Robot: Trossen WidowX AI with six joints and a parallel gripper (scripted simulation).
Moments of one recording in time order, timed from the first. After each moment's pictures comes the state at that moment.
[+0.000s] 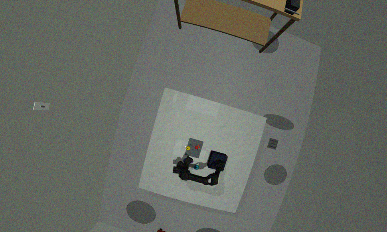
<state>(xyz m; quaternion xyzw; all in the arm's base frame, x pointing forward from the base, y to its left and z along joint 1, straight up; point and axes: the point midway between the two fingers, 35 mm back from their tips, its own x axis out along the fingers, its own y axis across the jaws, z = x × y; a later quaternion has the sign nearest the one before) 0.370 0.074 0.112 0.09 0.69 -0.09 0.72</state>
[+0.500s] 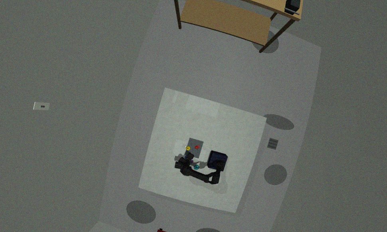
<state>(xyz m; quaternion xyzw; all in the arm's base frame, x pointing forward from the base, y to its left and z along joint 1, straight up) 0.366 0.041 0.093 0.09 0.69 -0.09 0.72</state>
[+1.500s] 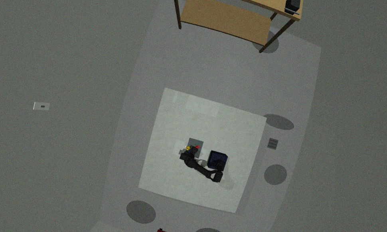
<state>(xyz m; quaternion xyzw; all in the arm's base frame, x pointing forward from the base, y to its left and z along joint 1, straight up) 0.344 -0.022 0.055 0.09 0.69 -0.09 0.71</state>
